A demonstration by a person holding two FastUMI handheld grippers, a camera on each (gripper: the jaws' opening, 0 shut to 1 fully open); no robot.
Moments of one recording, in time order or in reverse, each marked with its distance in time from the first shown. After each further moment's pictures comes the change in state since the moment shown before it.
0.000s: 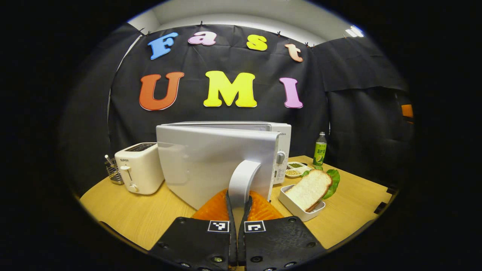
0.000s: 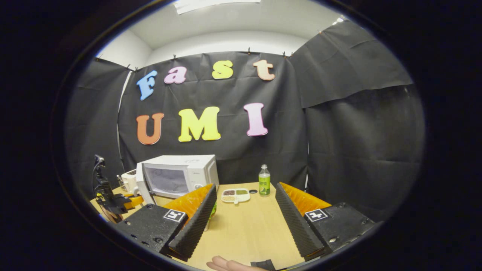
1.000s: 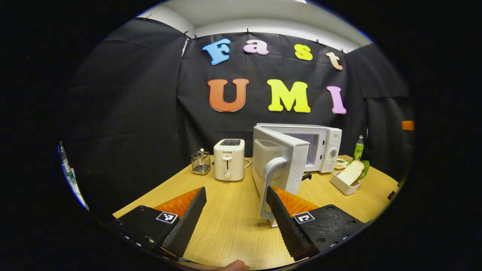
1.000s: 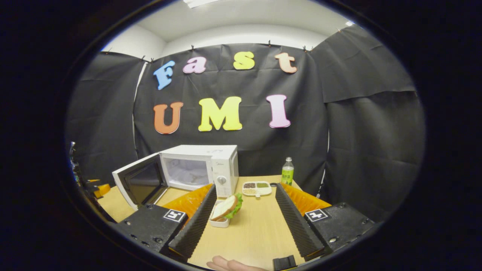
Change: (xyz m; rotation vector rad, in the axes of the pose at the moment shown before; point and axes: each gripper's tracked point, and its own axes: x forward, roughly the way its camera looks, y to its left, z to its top) left arm -0.182 0.169 0.005 -0.064 -0.019 0.328; right arm 0.019 0.064 -0.022 -0.046 0.095 0.101
